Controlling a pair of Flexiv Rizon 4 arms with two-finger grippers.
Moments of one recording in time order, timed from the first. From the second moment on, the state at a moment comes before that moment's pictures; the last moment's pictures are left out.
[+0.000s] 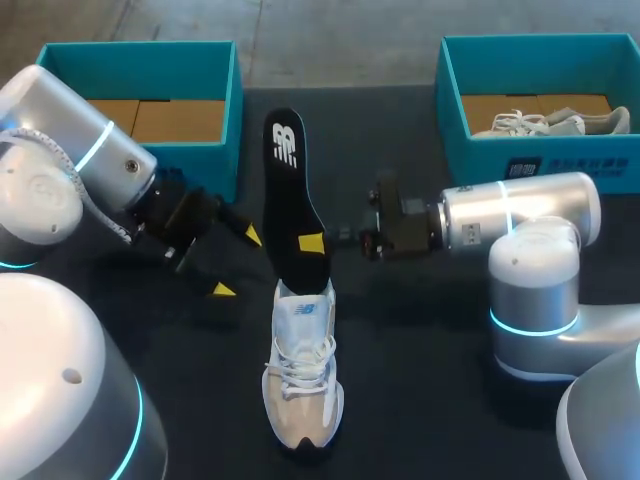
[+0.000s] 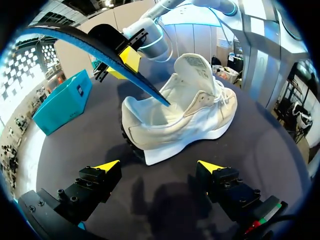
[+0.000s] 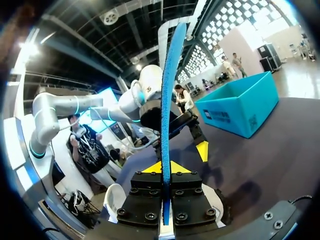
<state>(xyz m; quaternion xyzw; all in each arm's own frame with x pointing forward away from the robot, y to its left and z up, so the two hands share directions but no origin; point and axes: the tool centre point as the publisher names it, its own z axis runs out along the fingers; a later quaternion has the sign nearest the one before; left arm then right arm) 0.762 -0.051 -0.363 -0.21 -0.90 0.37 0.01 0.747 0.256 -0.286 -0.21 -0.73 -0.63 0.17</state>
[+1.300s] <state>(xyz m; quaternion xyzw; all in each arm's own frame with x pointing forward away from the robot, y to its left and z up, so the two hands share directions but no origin) 0.762 -0.051 -0.363 -0.21 -0.90 0.37 0.01 0.744 0.266 -0.295 -0.26 -0.69 -0.66 0.15</state>
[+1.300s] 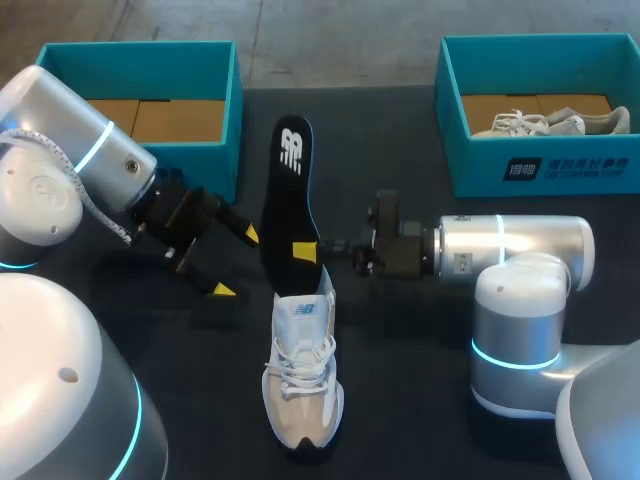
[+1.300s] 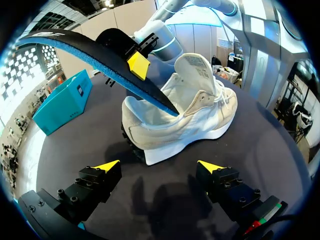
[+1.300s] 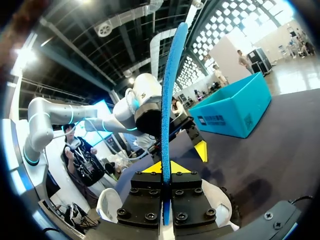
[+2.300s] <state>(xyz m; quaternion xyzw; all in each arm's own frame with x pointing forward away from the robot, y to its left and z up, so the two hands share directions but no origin) 0.762 -0.051 -0.363 -0.21 -0.90 0.37 0.01 0.739 0.257 -0.308 -0.27 -0.68 -0.66 0.15</state>
